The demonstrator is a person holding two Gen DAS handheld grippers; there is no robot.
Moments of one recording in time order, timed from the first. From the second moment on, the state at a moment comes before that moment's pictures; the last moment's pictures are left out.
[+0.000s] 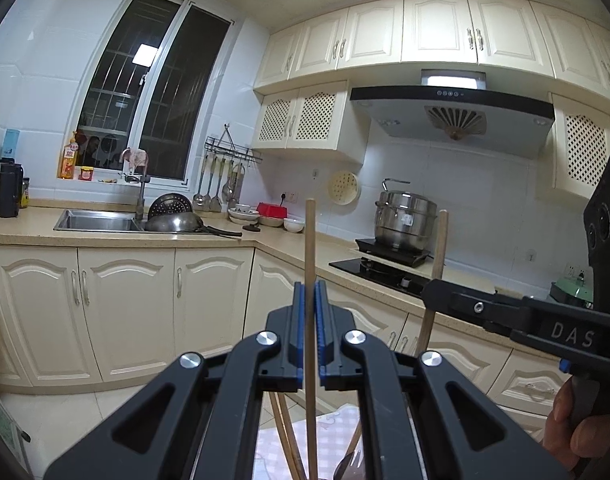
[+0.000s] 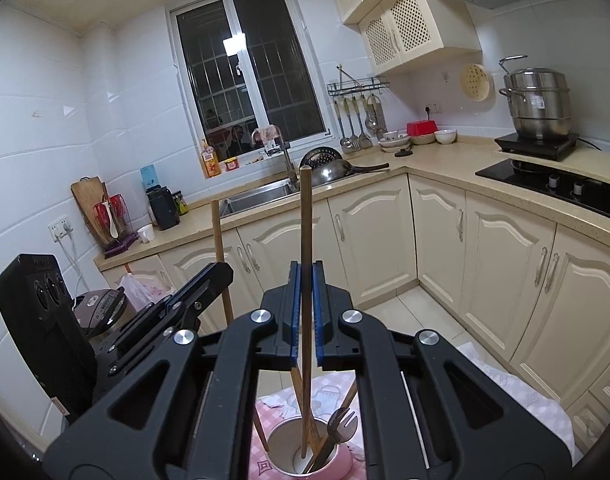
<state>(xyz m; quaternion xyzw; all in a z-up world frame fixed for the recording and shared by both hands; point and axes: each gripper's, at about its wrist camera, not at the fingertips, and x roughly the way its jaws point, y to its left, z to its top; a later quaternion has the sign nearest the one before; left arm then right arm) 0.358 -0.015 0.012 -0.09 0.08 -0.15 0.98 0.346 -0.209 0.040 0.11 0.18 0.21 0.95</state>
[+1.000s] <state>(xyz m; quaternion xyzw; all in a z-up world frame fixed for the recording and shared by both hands) 0.290 -0.001 0.014 -0.04 0.10 -0.12 0.99 0.304 -0.270 0.032 0.16 0.20 0.15 0.96</state>
